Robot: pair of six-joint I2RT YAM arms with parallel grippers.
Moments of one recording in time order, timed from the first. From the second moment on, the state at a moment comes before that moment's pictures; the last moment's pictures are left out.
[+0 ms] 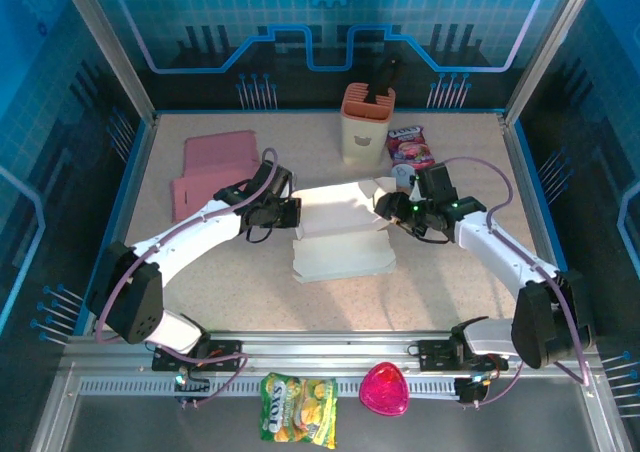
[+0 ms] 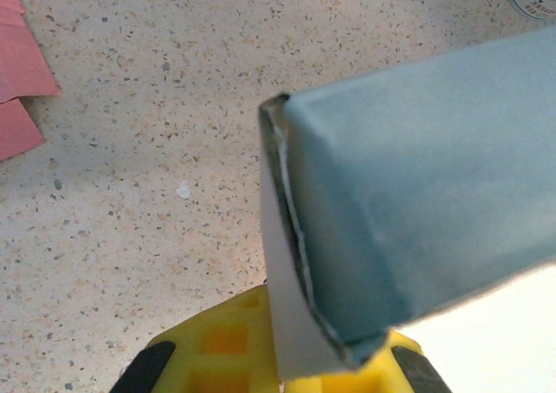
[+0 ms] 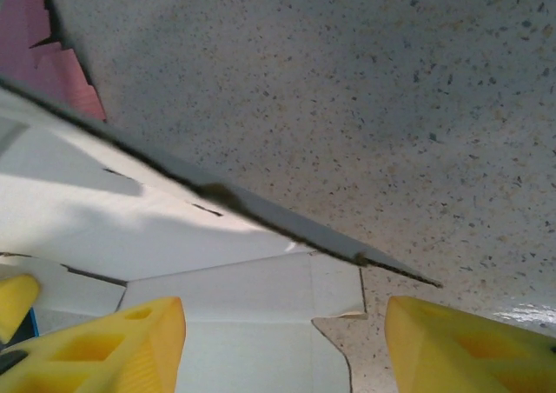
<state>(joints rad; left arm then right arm) -0.52 1.48 1.06 -0.56 0.08 -0.51 0.30 1.32 0.88 -0.49 -0.31 0.78</state>
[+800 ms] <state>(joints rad) -0.52 1.48 1.06 -0.55 0.09 -0.52 0.38 1.38 0.91 -0.45 -0.32 0.81</state>
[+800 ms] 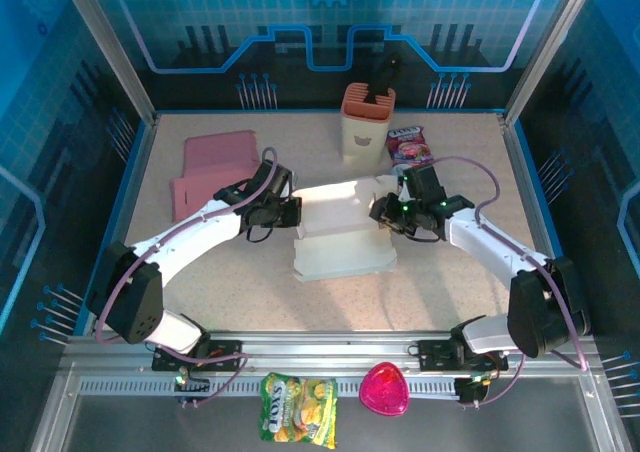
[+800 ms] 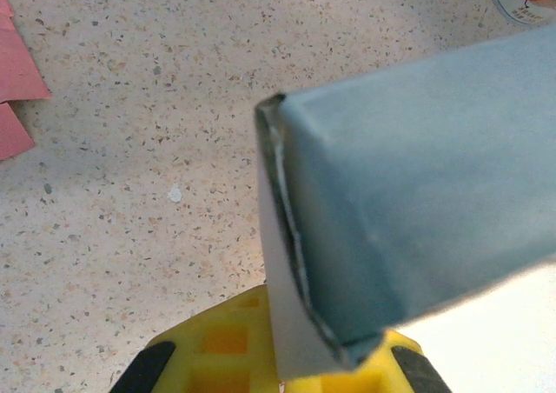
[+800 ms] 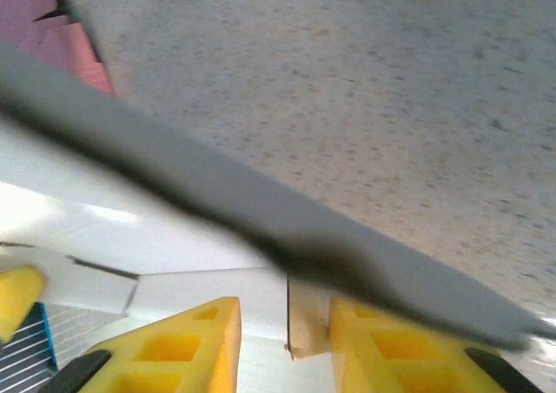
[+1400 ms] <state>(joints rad) -0.35 1.48 1.06 -0.39 0.30 -0.54 0.18 1.34 1.26 -0.50 -0.60 0.61</state>
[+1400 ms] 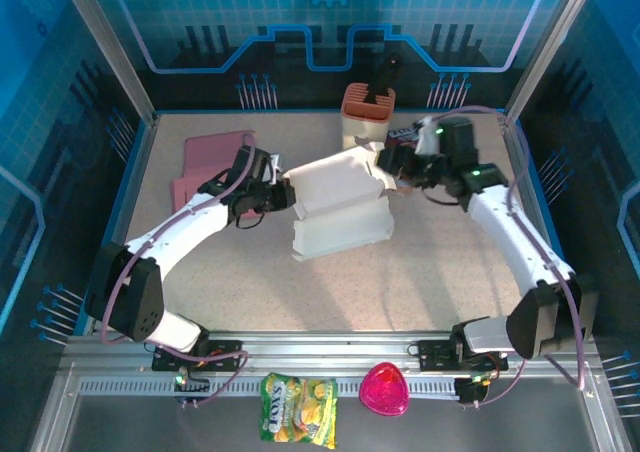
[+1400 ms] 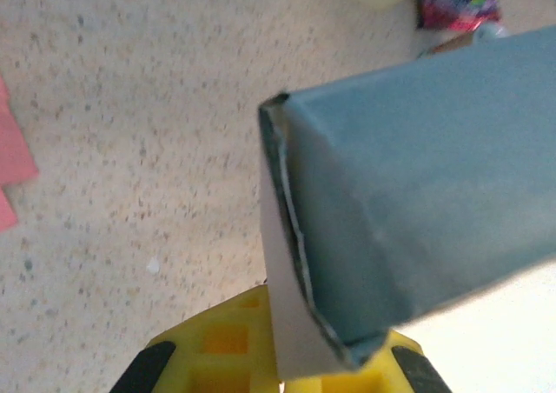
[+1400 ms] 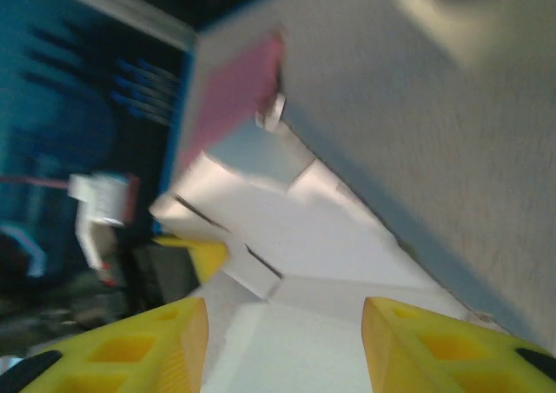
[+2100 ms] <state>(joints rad) -0.23 1.63 1.19 -0.25 0.77 -0.50 0.02 1.48 1.32 -0.25 -0.98 0.64</state>
